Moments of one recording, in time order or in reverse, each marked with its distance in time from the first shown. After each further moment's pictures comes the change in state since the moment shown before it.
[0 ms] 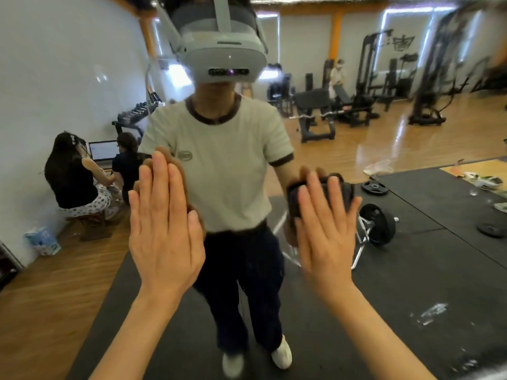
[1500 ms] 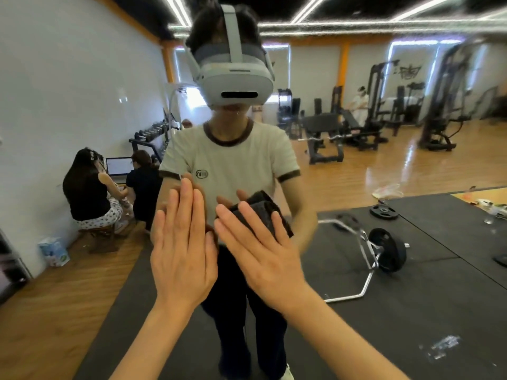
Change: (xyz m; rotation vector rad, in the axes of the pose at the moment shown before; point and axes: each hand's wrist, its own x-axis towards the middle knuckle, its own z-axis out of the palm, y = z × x) left_hand -0.002 -0.008 0.001 -0.017 0.005 0.077; right_hand 0.027 -0.059 0.025 -0.006 -0.035 -0.406
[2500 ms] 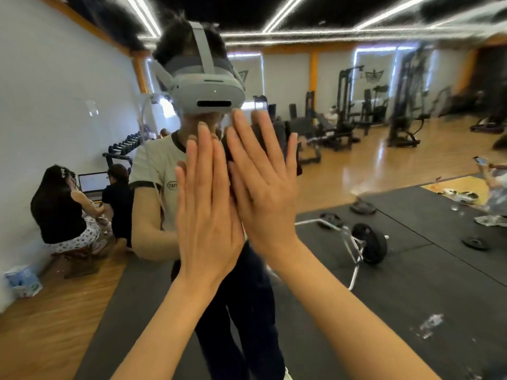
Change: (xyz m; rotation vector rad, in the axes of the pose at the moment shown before) left_hand 0.065 0.038 -0.005 -0.264 0.034 -0.058; right_hand 0.096 0.012 -0.013 0.184 0.295 0.365
